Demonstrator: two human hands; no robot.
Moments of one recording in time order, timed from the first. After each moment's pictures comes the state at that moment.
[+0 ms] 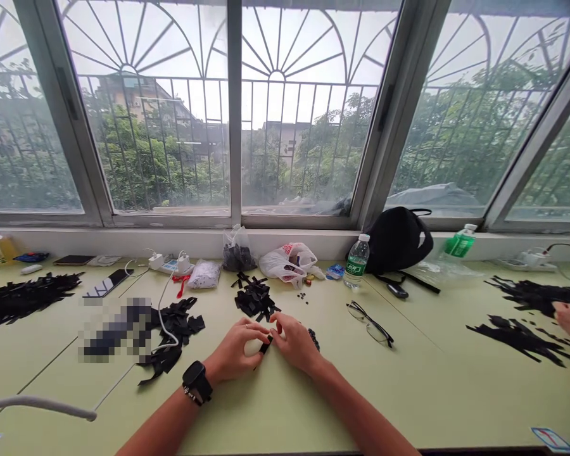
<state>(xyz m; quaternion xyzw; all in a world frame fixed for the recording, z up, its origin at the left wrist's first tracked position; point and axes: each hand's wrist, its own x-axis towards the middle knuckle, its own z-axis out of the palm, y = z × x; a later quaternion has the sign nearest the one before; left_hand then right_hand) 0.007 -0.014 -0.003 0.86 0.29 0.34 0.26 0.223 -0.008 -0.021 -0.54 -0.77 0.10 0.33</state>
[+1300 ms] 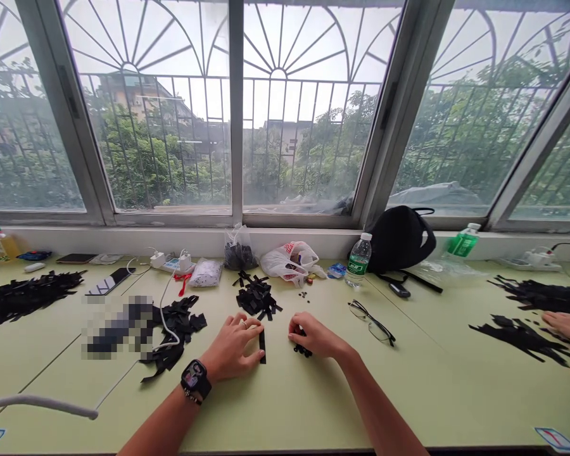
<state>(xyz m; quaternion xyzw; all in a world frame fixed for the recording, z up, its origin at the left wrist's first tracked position) -0.006 -0.020 0.009 0.90 0.35 0.24 0.08 0.286 0.002 -0.004 -0.48 -0.80 0.25 0.27</state>
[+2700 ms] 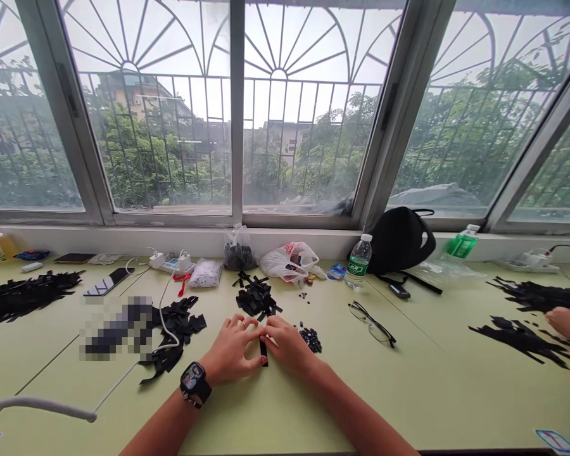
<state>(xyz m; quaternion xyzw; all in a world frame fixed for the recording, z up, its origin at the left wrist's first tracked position) -0.004 -0.021 0.003 0.90 0.38 0.22 0.04 0.205 -0.008 -0.024 -0.42 -0.86 0.04 0.28</state>
